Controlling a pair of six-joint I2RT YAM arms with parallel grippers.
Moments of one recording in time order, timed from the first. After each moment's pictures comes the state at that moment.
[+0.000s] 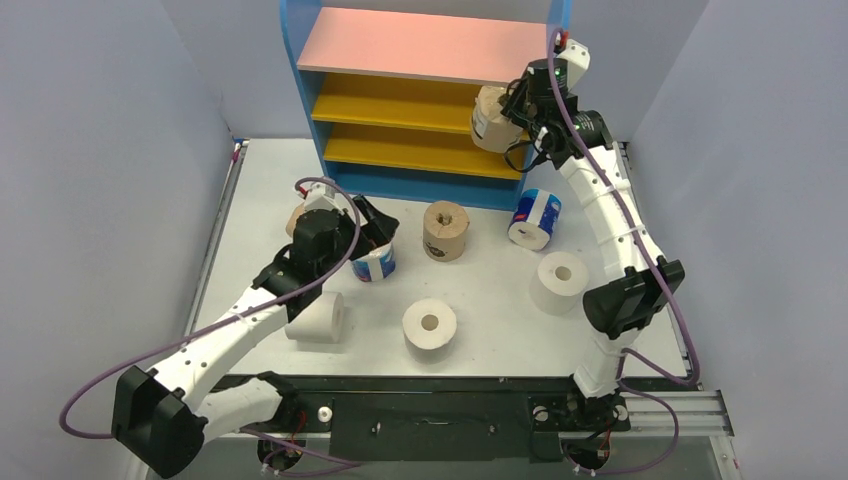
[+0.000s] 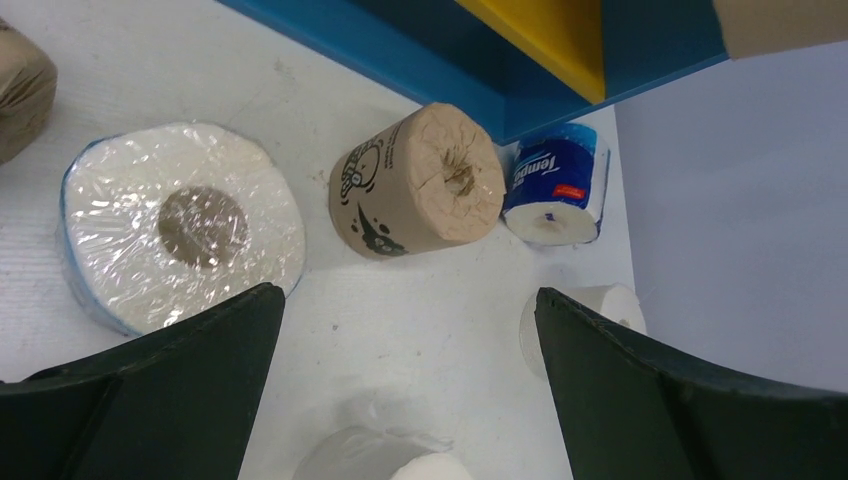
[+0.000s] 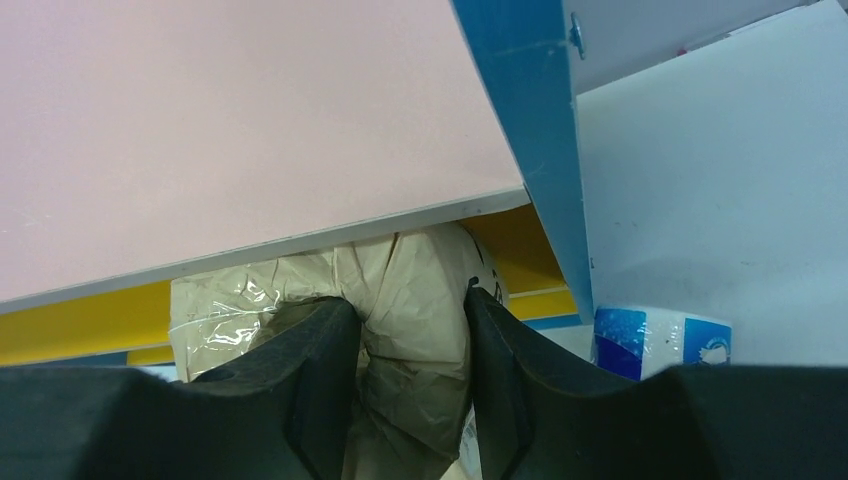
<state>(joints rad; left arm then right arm) -0.57 1.07 0.81 -0.11 -0.16 -0.85 0.34 1.83 2.15 -0.74 0.35 0.57</state>
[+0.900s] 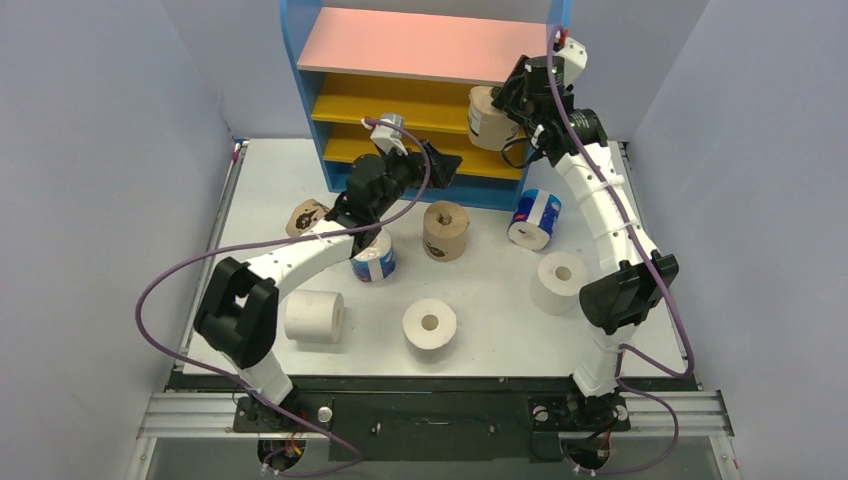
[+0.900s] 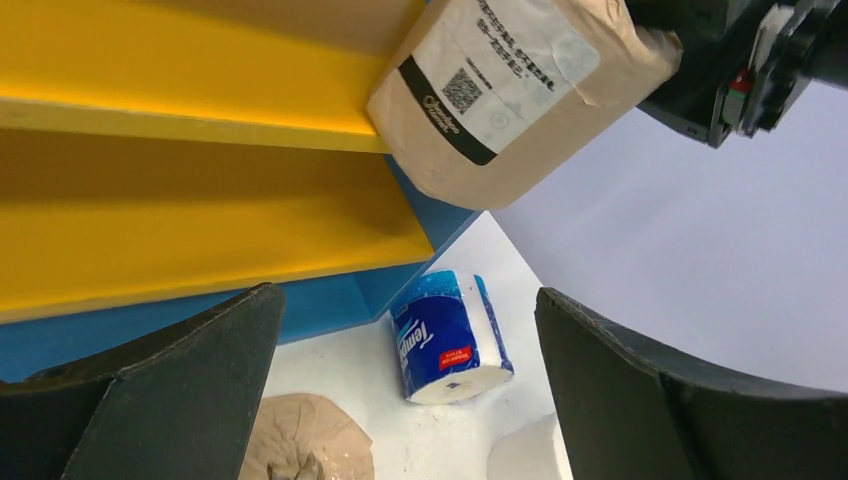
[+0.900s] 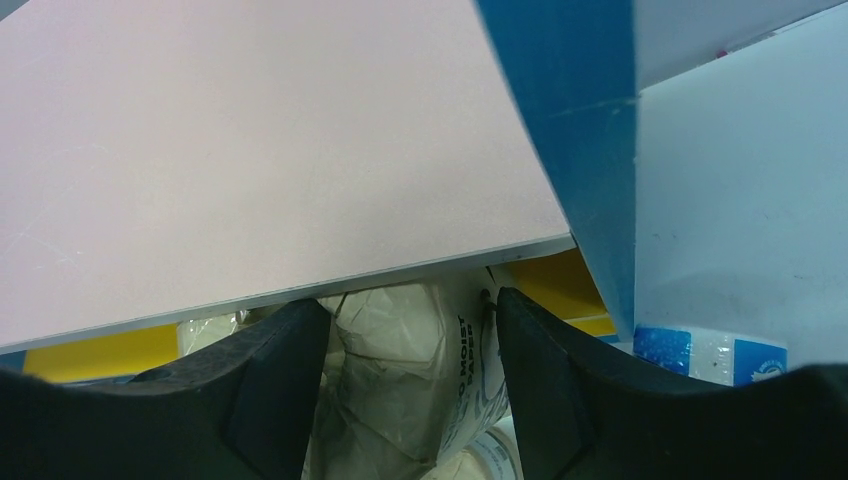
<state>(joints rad) -0.60 1.66 1.23 0.49 0.04 -0.59 0.34 1.87 2.17 -0.68 0.33 0.61</state>
